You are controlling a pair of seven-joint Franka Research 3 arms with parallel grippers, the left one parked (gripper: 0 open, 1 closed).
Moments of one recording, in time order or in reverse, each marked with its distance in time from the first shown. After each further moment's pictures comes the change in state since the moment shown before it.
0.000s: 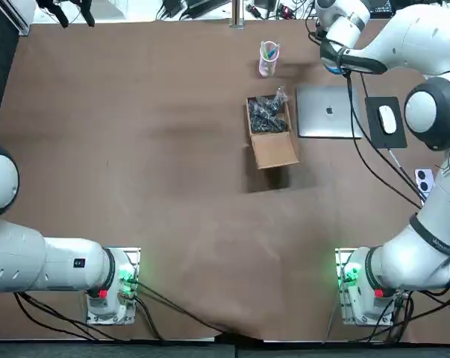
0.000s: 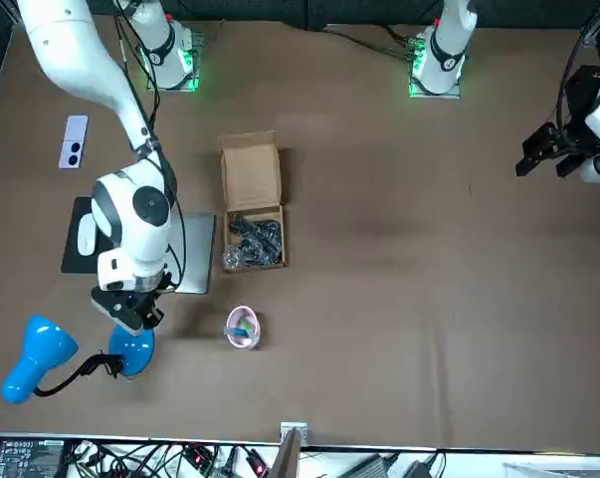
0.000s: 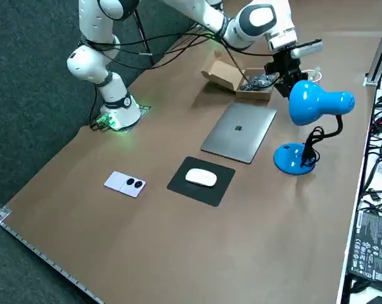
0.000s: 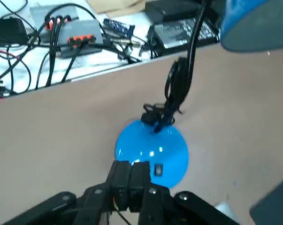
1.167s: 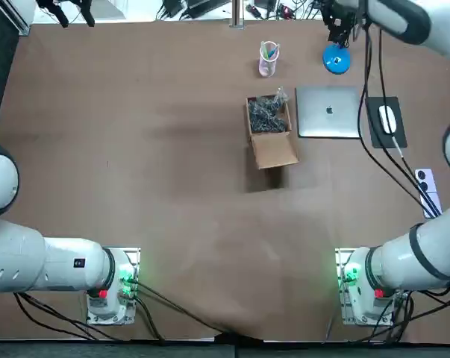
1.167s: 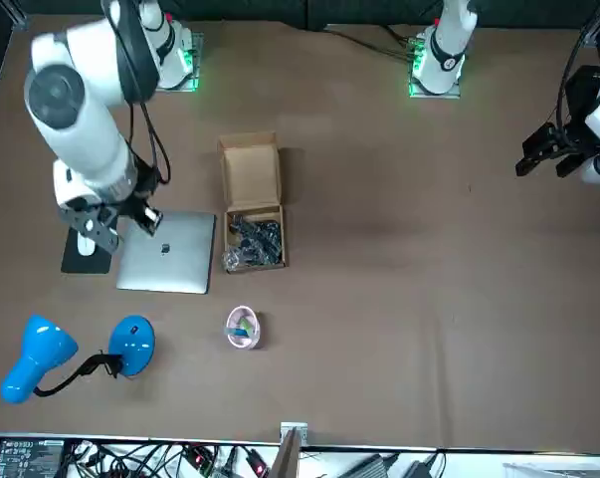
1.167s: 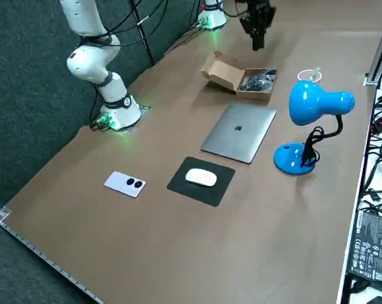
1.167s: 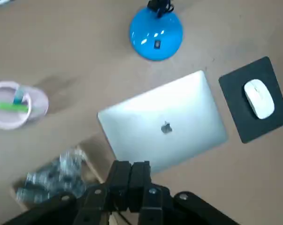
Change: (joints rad) arm -0.006 -0.378 0.078 -0.012 0.772 -0.509 -0.450
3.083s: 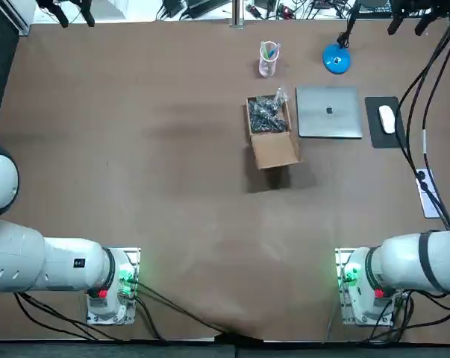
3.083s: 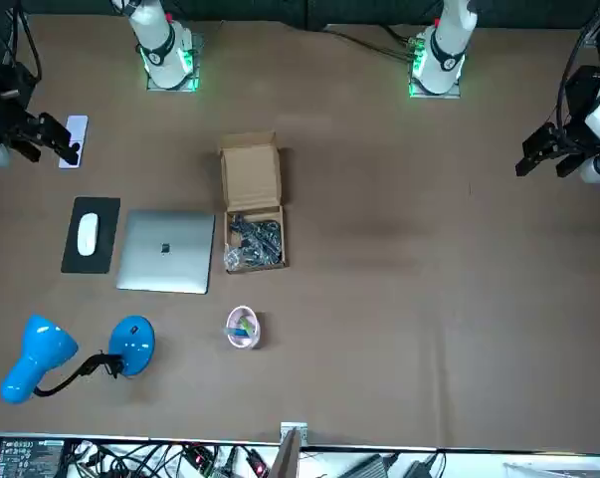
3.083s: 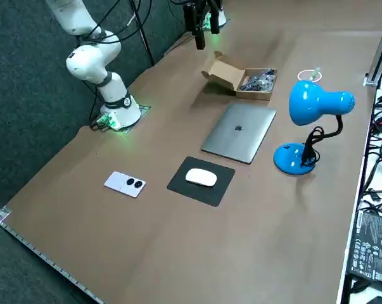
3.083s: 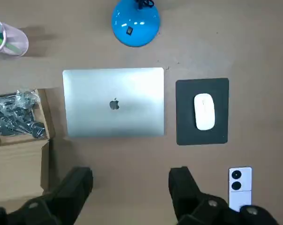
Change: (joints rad) arm -0.058 -0.329 -0.315 -0.170 0.212 -0.141 -0.792
